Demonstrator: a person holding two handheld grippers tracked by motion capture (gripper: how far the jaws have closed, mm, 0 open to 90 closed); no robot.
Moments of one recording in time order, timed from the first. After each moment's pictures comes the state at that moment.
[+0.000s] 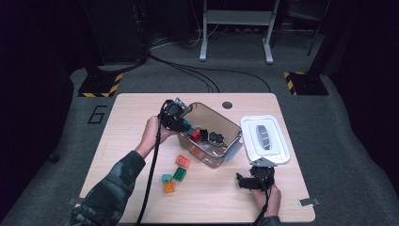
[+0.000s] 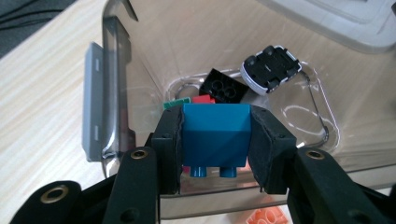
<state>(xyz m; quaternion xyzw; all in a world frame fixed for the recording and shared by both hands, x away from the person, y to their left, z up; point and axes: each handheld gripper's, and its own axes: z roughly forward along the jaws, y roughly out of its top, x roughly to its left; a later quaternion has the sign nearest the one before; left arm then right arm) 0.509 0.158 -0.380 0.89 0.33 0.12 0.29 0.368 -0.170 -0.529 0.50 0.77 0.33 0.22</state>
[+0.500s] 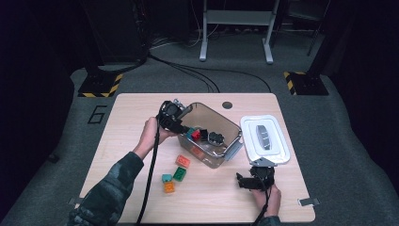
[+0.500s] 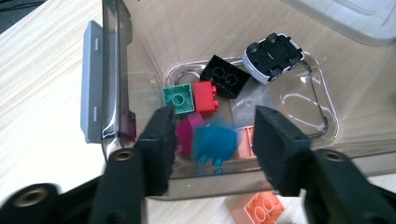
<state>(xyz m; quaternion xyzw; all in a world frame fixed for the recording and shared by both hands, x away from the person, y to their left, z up) 0.507 0.163 -0.380 0.89 0.34 0.11 0.28 0.368 -0.170 -0.529 0.50 0.77 0.33 0.22</state>
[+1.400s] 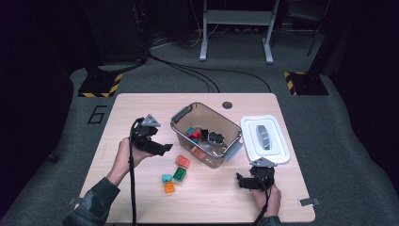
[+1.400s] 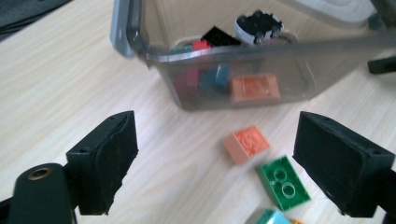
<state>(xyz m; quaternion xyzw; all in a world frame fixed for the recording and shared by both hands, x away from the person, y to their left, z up) 0.425 0.231 -0.386 0.86 0.34 0.15 0.34 0.368 -0.170 -0.529 0.50 0.77 0.33 0.22</state>
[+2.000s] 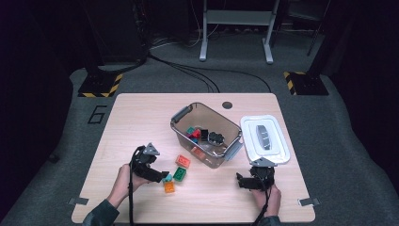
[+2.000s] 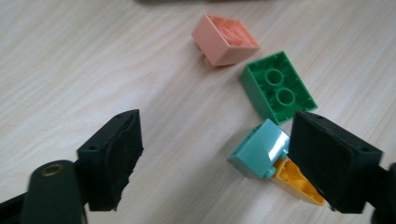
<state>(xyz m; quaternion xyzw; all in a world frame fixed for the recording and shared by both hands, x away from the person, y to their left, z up) 0.390 0.240 -0.469 0.88 0.35 0.09 0.30 0.368 -0.170 -0.529 0.50 0.77 0.33 0.22</state>
